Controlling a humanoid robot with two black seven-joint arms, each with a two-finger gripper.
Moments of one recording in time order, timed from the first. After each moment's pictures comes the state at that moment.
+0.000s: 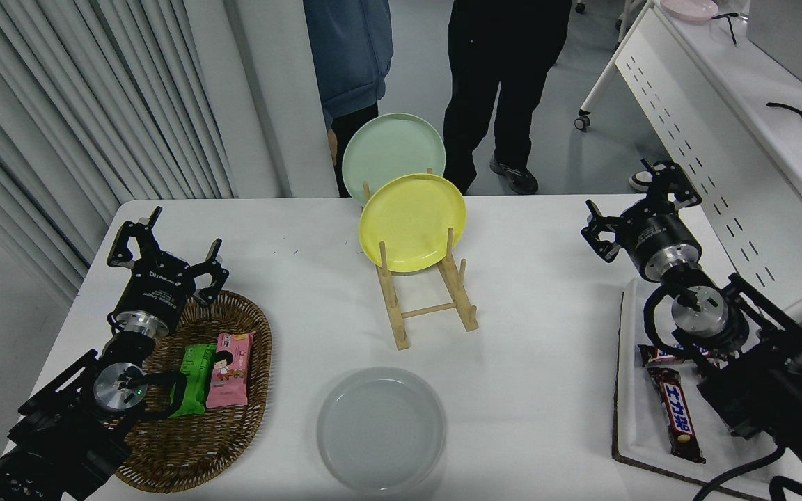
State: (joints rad) left arm -0.50 0.25 -1.08 -0.53 0.14 -0.57 -0.44; right arm 0.65 -0.23 1.03 0.76 -0.08 0.06 0.22
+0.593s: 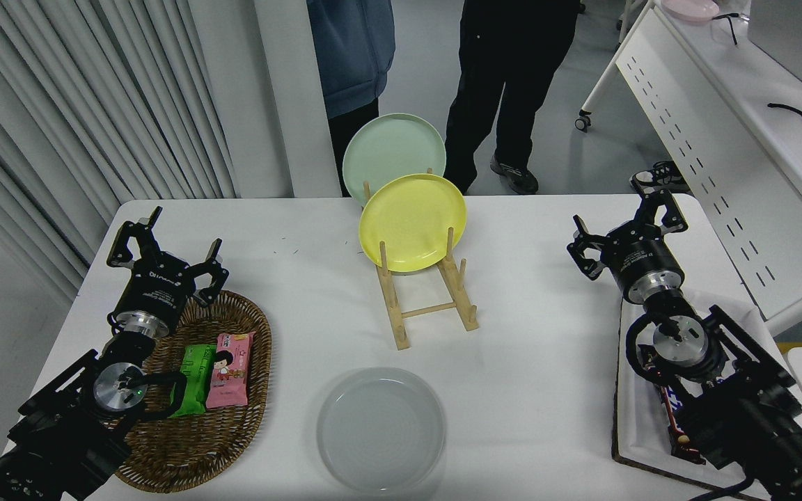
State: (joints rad) left arm -0.50 0.25 -1.08 -0.53 0.14 -0.57 -0.44; right arm 0.55 -0.14 1.17 0.75 -0.16 0.13 0.24
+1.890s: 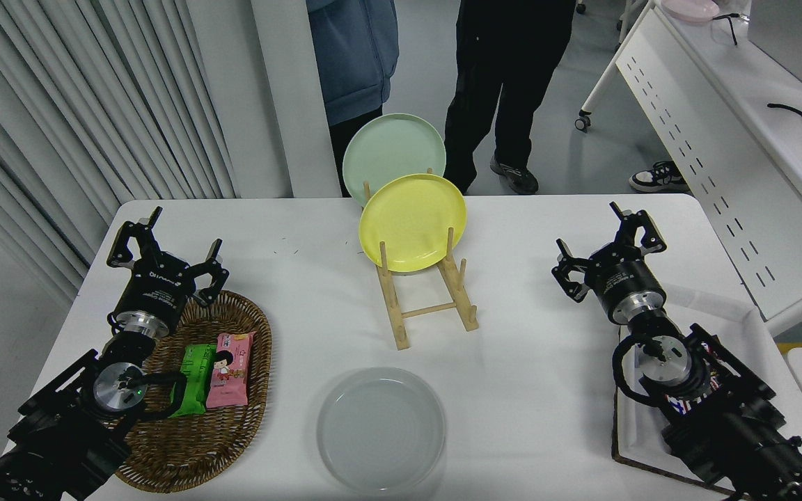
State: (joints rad) left arm -0.50 0.25 -1.08 -0.53 0.14 -0.57 -0.44; right arm 0.56 -0.12 1.06 0.70 -0.16 0.16 0.25
